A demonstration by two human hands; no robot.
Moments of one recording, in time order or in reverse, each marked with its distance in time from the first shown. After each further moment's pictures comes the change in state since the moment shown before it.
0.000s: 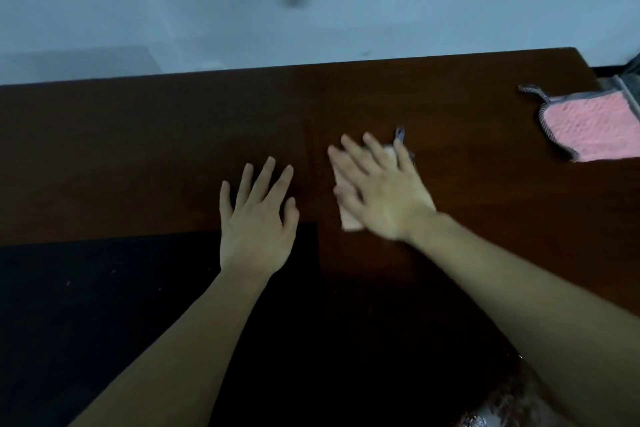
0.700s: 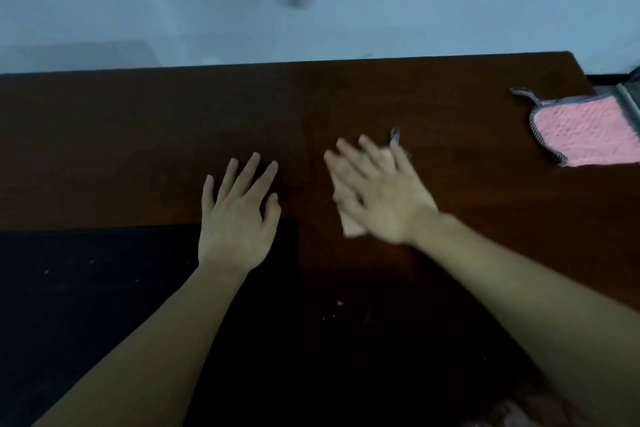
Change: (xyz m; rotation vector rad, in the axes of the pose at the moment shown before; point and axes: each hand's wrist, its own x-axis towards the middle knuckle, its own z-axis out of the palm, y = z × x) left_hand 0.000 0.000 0.004 -0.028 0.045 -0.006; right_hand -0.011 0.024 0.000 -0.067 -0.019 -0.096
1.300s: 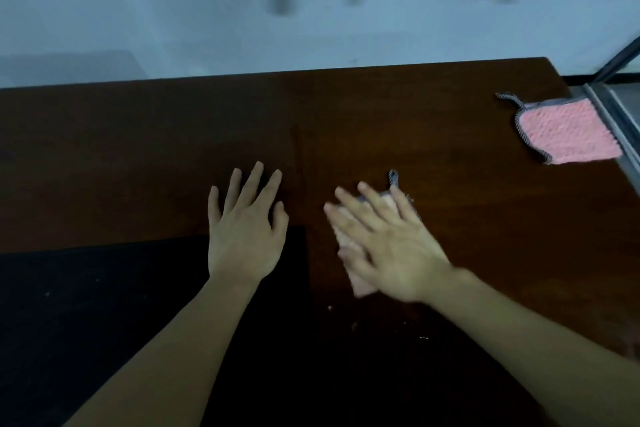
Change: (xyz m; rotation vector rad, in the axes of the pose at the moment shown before) left_hand 0.000 0.001 -0.002 0.037 -0.025 0.004; right_hand -0.058 -0.034 0.020 0.056 -0.027 -0.032
